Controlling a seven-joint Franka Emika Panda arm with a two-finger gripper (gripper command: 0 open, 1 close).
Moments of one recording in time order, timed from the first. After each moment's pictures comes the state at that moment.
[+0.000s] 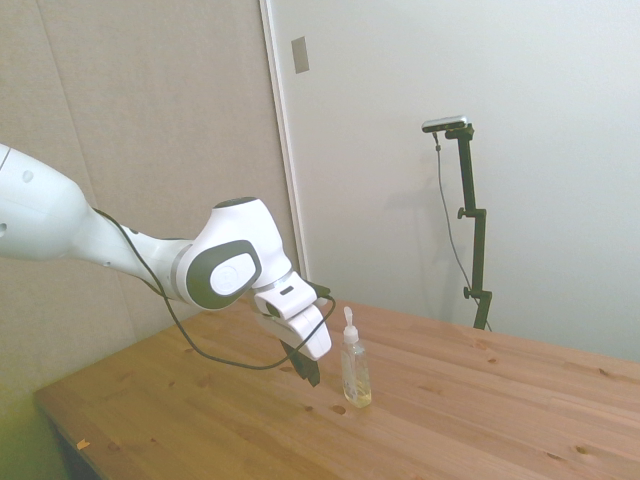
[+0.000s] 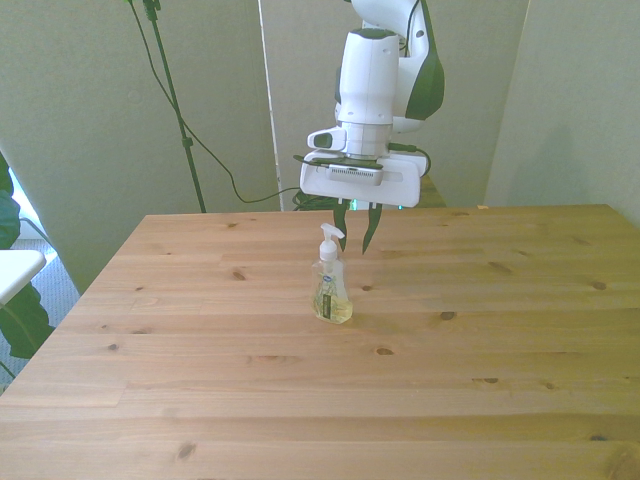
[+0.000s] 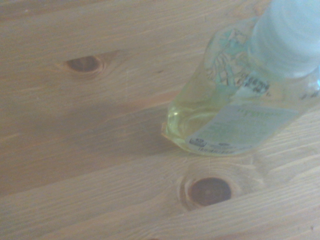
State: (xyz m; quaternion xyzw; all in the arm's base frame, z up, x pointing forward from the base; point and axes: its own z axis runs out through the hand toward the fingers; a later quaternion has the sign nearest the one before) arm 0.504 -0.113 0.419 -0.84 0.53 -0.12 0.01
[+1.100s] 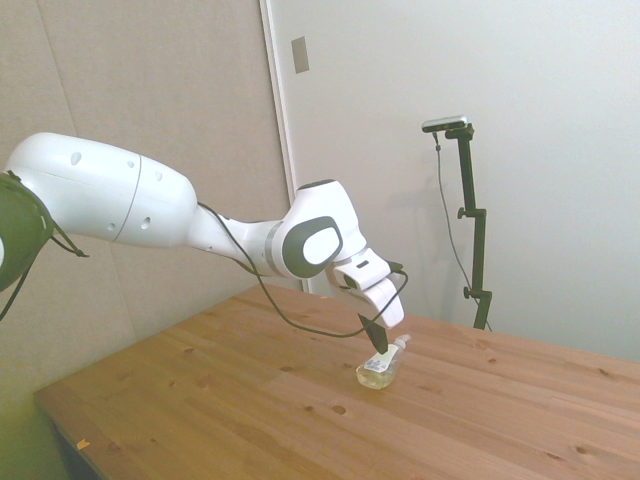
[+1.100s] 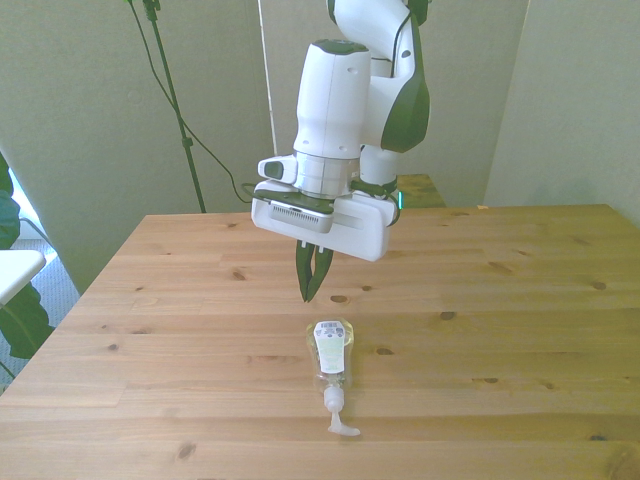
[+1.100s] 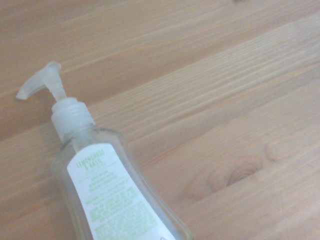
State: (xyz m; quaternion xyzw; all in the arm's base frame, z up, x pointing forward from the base) arm 0.635 -0.181 0.432 -0.79 0.59 -0.14 -0.01
